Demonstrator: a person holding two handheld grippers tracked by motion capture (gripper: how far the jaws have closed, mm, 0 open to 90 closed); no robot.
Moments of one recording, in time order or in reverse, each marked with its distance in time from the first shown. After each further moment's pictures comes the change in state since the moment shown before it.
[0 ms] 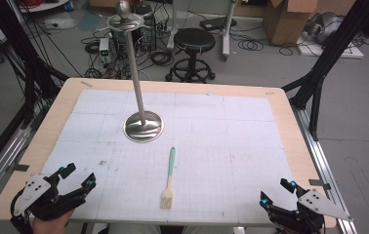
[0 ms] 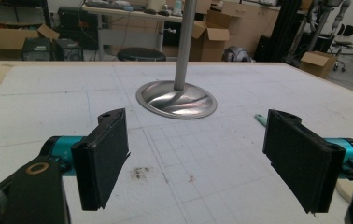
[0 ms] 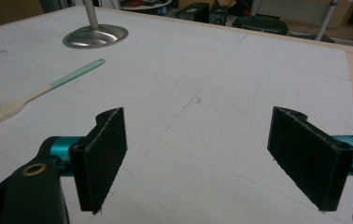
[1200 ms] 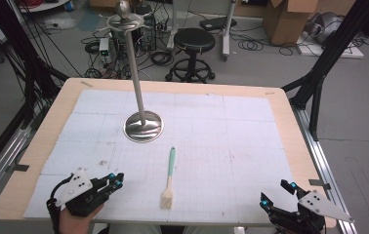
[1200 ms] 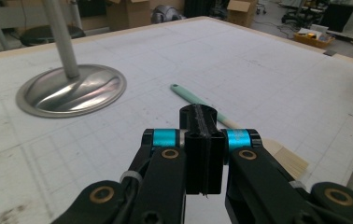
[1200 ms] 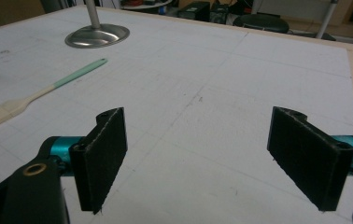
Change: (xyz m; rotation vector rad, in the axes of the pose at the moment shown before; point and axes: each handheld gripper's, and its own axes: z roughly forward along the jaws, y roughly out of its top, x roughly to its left) left arm -0.055 0.003 0.047 0.158 -0.319 0.146; right arm 0.002 0.000 -0.003 0.006 0.003 0.004
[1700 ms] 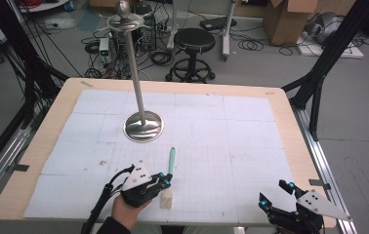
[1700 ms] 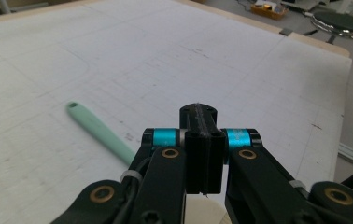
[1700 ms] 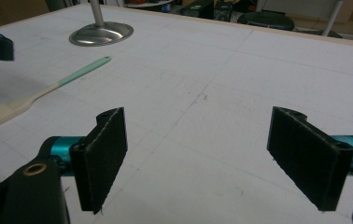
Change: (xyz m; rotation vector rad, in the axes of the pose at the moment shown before) left arm -0.057 0.014 0.107 0.126 -0.176 0.026; right arm 0.001 0.000 0.002 0.008 0.018 0.002
